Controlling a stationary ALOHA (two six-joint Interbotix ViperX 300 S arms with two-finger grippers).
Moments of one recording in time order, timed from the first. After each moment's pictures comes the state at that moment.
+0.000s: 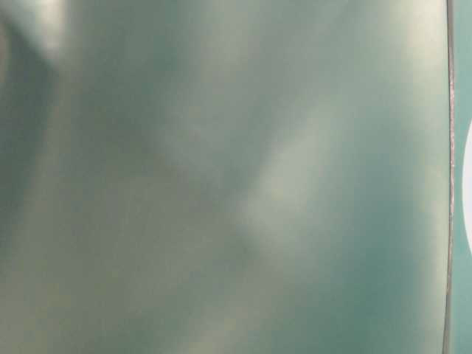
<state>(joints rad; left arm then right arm) 0.00 -0.96 1.18 0.01 -0.29 0.00 0.00 -0.90 1.16 0.02 -0.31 0.01</state>
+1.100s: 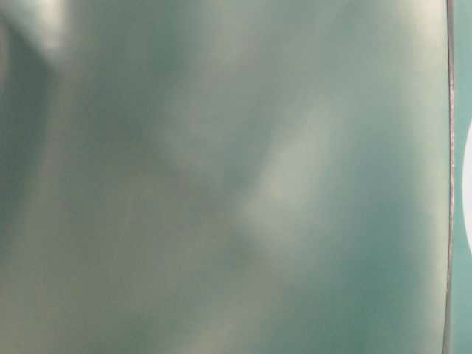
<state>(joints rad) 0.00 -0.96 1.18 0.01 -0.25 0.00 0.41 -0.08 1.40 0.43 -1.22 0.02</state>
